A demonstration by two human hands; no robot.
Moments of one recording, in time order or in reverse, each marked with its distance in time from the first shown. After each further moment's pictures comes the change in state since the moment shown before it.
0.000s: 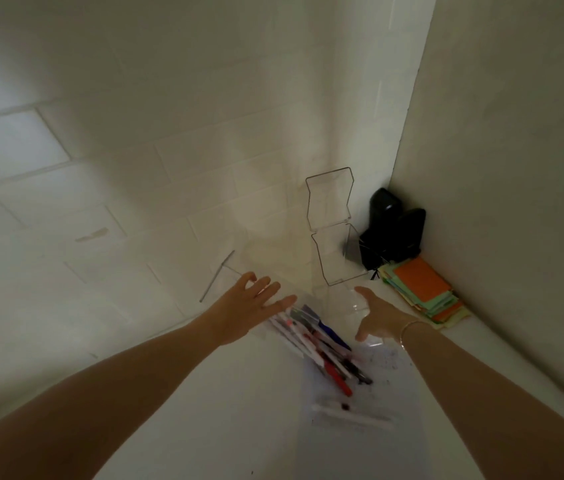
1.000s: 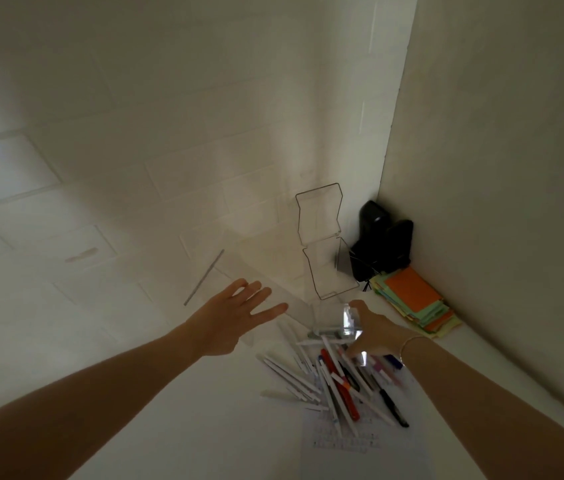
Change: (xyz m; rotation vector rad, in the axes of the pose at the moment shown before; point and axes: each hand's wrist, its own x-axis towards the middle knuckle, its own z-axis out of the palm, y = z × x) left_hand -0.005 -0.014 -0.005 -0.054 0.220 0.017; right_hand -0.011 0.002 -0.003 -0.140 -0.028 -0.078
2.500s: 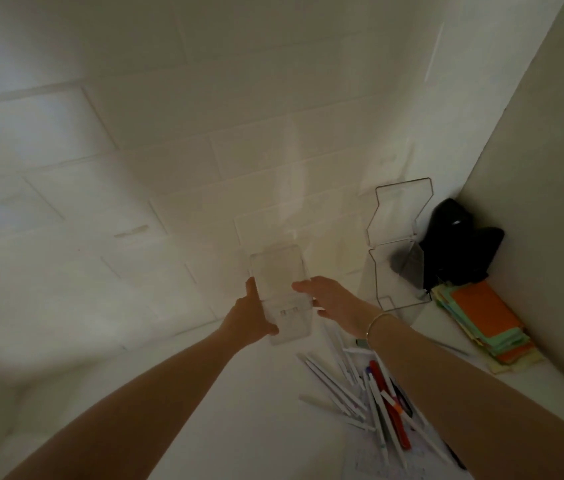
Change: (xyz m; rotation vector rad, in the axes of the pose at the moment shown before) left_hand -0.013 -0.006 0.085 -1.279 -0.268 -1.119; right_hand 0.066 -0.155 0.047 0.514 -0.128 -0.133
